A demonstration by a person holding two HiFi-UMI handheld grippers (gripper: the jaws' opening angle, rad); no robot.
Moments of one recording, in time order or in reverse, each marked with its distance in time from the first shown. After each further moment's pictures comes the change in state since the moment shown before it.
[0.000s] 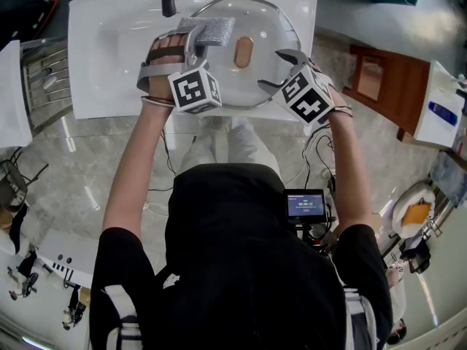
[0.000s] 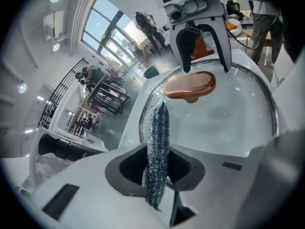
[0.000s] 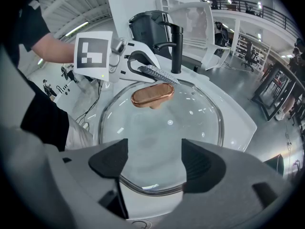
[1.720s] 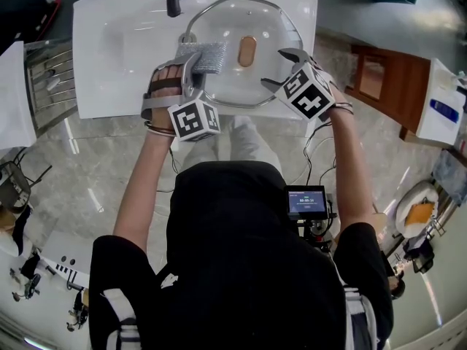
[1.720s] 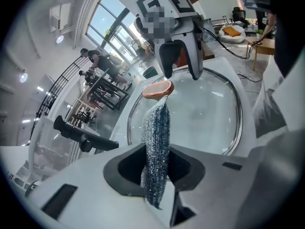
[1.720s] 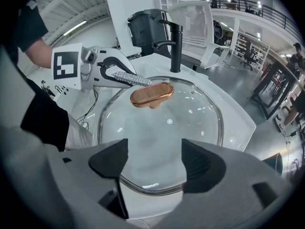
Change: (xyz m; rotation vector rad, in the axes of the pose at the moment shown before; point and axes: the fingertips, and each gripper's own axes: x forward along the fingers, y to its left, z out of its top) left arm -0.047 -0.044 -0.013 -0.072 0.012 -0.036; right arm -0.003 -0.003 0.000 0.011 0.017 -0.006
